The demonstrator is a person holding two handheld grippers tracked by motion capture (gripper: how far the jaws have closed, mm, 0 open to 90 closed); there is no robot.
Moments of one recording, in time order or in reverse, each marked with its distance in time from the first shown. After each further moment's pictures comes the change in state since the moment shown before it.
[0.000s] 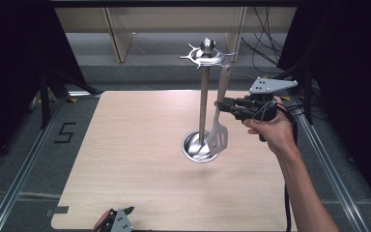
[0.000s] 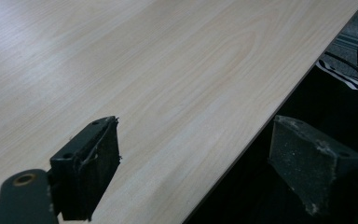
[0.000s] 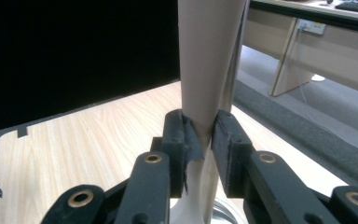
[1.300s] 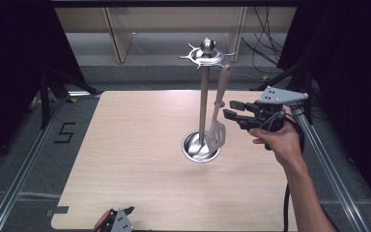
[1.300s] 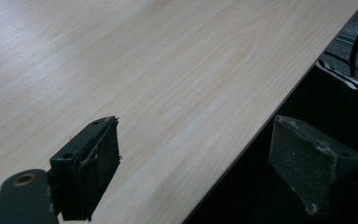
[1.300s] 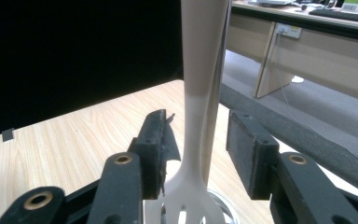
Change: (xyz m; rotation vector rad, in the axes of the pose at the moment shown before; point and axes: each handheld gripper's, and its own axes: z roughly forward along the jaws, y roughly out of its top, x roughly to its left) left arm -0.001 -0.001 0.001 -0.001 -0.003 -0.019; right arm 0.010 -0.019 -0.021 -0.026 -0.079 -0.001
